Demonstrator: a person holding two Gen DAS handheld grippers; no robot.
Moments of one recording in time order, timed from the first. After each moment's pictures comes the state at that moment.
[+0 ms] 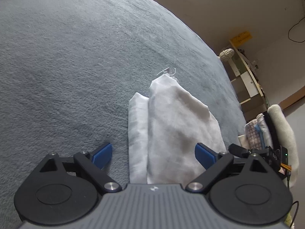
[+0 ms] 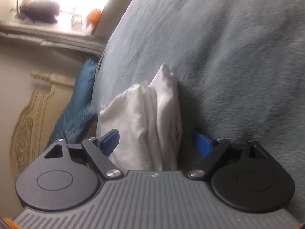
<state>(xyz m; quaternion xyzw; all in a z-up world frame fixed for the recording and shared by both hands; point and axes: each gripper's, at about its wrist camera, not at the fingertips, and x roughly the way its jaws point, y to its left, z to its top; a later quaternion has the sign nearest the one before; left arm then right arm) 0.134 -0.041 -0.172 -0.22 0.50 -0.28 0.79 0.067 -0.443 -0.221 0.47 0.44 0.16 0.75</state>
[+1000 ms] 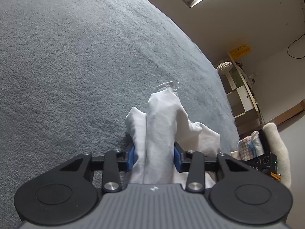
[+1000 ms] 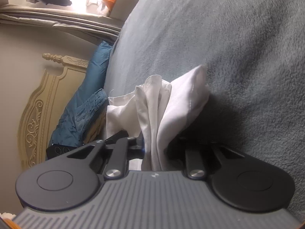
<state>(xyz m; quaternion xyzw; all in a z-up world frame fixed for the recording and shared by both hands) 0.153 -0.057 -0.174 -0.27 0.49 -0.27 0.79 0.107 -0.421 -0.220 0.45 0.44 0.23 0.74</state>
